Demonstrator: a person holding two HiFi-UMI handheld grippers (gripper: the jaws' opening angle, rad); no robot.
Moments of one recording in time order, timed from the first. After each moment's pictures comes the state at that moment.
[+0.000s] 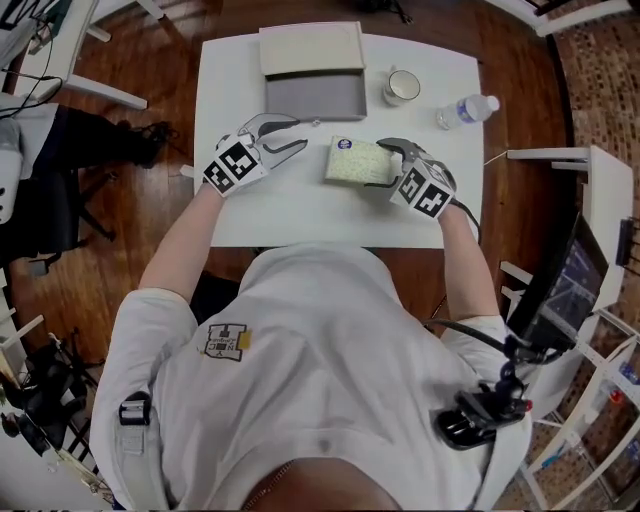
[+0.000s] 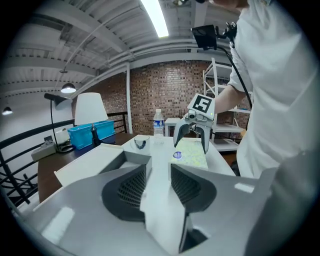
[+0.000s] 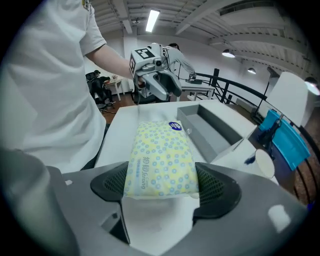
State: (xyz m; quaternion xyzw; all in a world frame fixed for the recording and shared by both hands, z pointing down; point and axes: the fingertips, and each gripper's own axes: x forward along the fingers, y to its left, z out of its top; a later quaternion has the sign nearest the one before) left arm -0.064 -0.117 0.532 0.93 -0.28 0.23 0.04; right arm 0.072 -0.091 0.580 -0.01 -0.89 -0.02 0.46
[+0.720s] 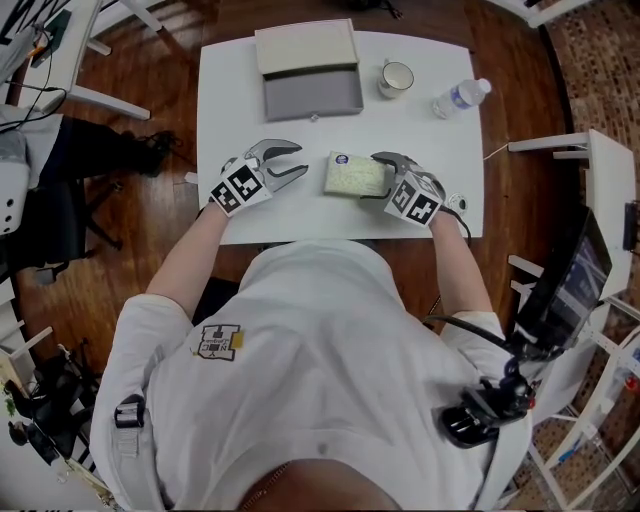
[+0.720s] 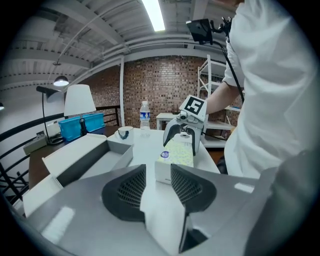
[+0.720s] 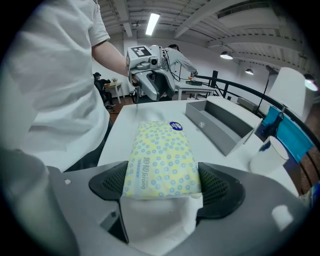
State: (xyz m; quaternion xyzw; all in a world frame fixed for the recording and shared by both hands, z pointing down) left arm -0.044 -0.054 0.560 0.93 -0.23 0.26 0.06; right arm 0.082 -0.042 0.622 -0.01 -0.89 -0.01 0.45
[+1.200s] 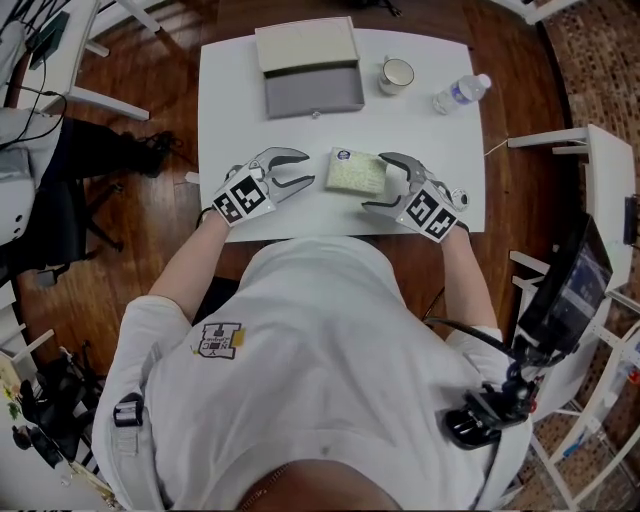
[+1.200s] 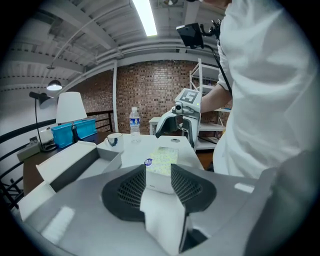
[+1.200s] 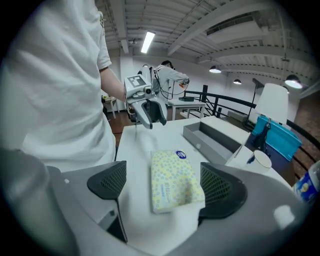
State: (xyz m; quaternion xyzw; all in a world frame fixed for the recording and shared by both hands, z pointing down) left arm -0.027 -0.025 0.543 0.95 -0.20 0.24 0.04; right arm 0.079 -0.025 0.560 0.03 -0.93 0.01 0.37
